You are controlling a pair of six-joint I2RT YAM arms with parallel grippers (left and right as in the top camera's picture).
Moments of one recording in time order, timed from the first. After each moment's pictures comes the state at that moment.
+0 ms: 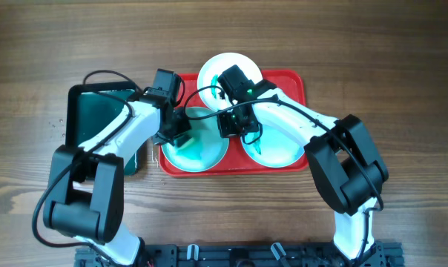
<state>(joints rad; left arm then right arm) -0.26 1.78 1.06 -0.71 0.00 -0.63 0.60 2.07 1.41 -0.71 -0.26 0.43</state>
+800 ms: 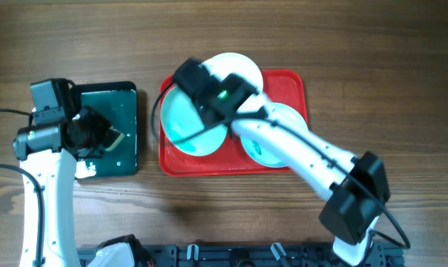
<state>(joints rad) 0.25 1.27 1.07 -0.96 0.04 -0.65 0.87 1.95 1.79 -1.09 0.44 0.29</state>
